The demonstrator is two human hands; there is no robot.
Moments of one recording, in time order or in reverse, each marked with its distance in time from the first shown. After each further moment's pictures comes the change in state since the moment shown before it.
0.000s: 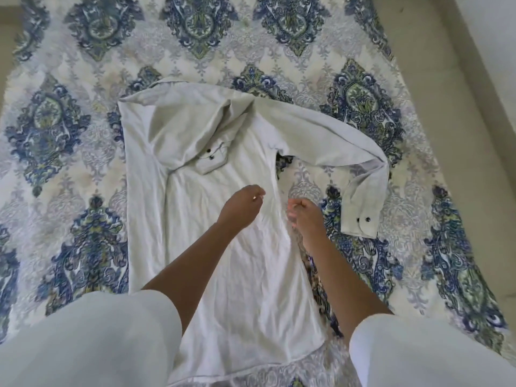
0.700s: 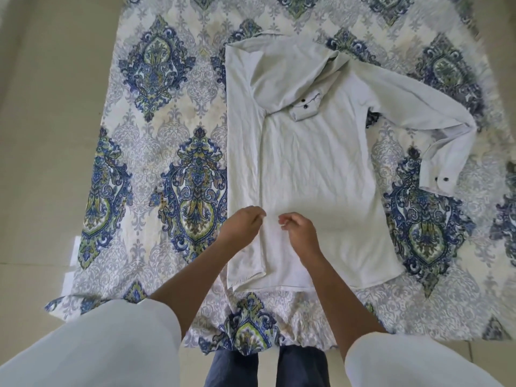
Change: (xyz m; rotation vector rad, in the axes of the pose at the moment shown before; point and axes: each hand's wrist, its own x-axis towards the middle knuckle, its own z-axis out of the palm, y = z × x) left_hand -0.198 -0.203 -0.054 0.073 -0.009 0.019; right_hand -0.187 0.115 0.161 -0.314 -0.178 -0.148
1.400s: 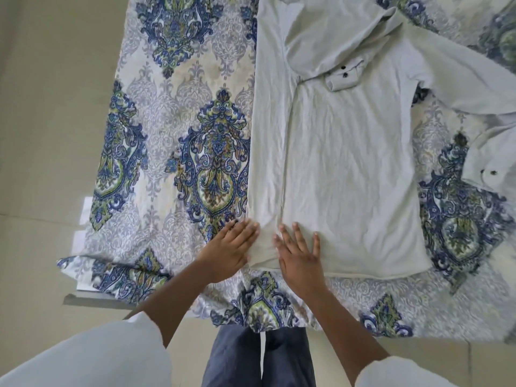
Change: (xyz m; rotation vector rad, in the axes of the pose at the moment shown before) left_hand -0.082 -0.121 0.048 0.772 -0.117 0.365; right_hand -0.053 0.096 0.045 -1.249 -0.050 -0.589
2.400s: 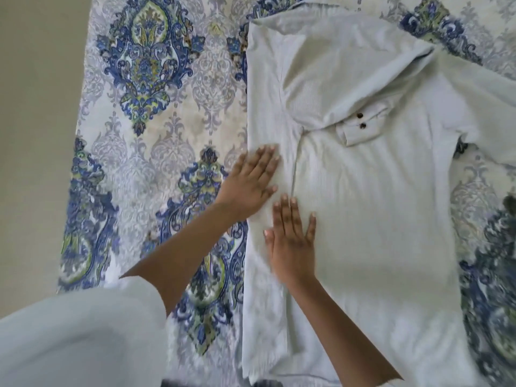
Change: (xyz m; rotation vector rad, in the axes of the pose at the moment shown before) left_hand 0.239 -0.151 -0.103 -0.009 0.124 -0.171; right_hand 0.210 0.012 -0.033 0.044 0.169 0.160
